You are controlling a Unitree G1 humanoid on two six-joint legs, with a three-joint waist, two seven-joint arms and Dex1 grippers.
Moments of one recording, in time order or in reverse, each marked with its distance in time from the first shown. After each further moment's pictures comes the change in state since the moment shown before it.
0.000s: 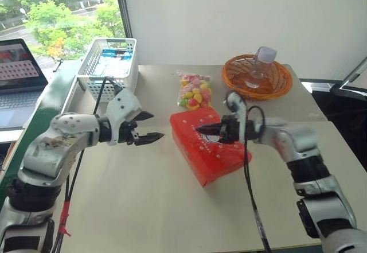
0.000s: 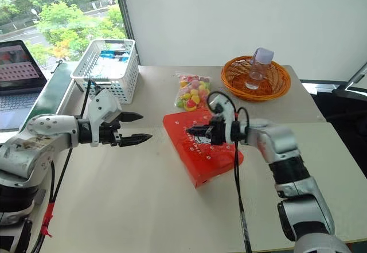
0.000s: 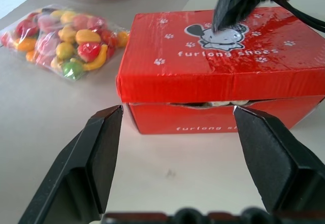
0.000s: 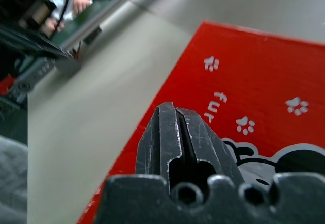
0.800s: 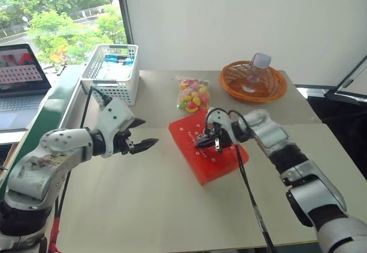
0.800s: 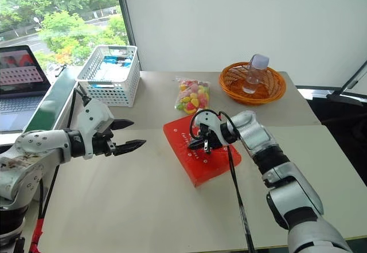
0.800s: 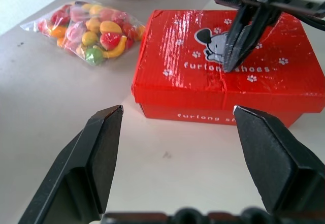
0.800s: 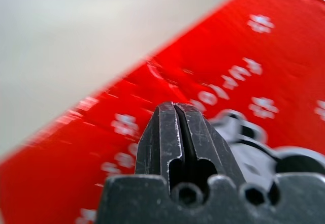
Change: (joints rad) left arm 0.147 0.003 0.107 -0.163 -0.055 0.095 0.130; right arm -0.069 0.039 0.122 0.119 -0.341 -0.340 0.346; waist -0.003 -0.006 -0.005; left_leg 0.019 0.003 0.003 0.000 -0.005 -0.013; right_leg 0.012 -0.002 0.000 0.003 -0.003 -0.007
